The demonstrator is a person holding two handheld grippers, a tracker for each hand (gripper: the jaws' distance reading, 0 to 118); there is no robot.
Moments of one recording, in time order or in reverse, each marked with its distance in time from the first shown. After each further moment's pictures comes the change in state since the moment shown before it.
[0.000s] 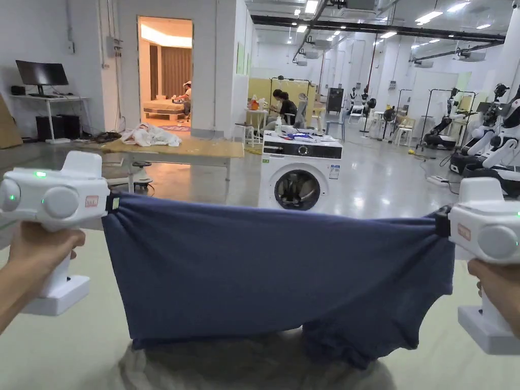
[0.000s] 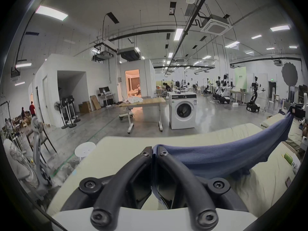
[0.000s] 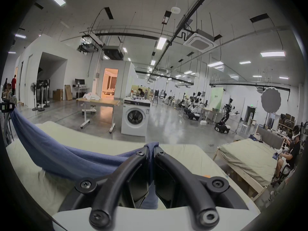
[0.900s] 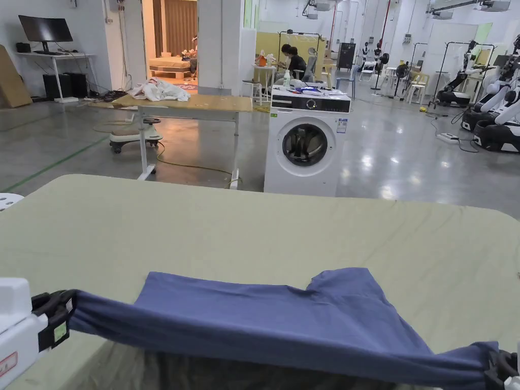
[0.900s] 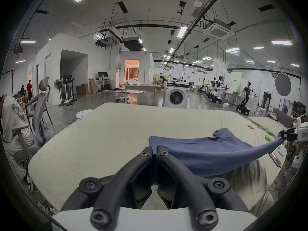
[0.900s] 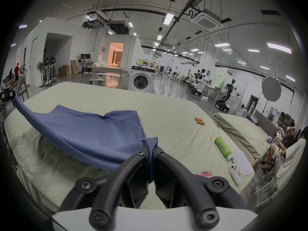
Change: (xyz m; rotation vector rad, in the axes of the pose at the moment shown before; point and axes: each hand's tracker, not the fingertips) left arm -0.033 -0.225 0.231 -0.057 -0.056 0.118; right arm 0.003 -0.222 0.251 -0.251 0.047 0.067
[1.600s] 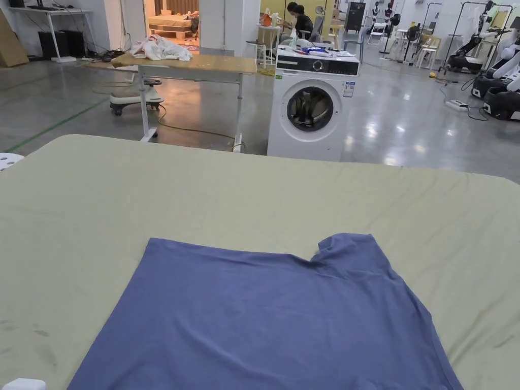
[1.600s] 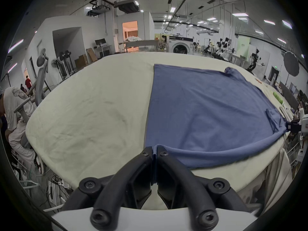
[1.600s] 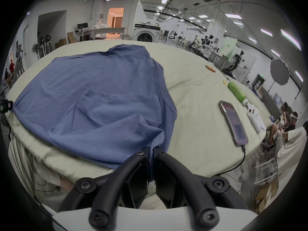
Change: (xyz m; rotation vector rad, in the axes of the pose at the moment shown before) left arm -0.011 -0.168 -0.003 -0.410 0.051 -0.068; right arm -0.042 -0.159 -0.023 -0.367 0.039 -0.028
